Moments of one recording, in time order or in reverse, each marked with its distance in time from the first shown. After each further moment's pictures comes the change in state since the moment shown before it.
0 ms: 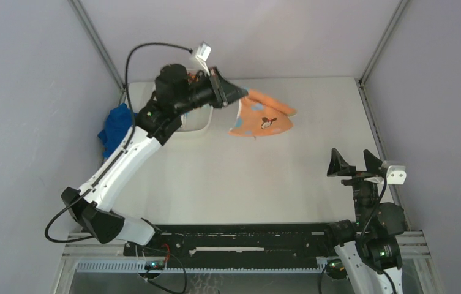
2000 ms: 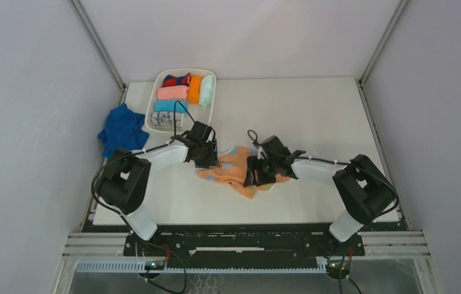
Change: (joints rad) left arm 0.062 0.236 -0.744 -0.085 -0.353 0.143; right arm 0.373 1.623 0.295 0.083 -0.583 0.384
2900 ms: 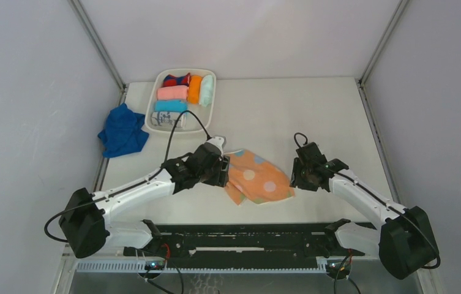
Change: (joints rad) left arm -0.320 -0.420 -0.105 -0.107 -0.189 0.045; right arm -0.140 -0.508 -0.179 -0.468 0.445 0.108
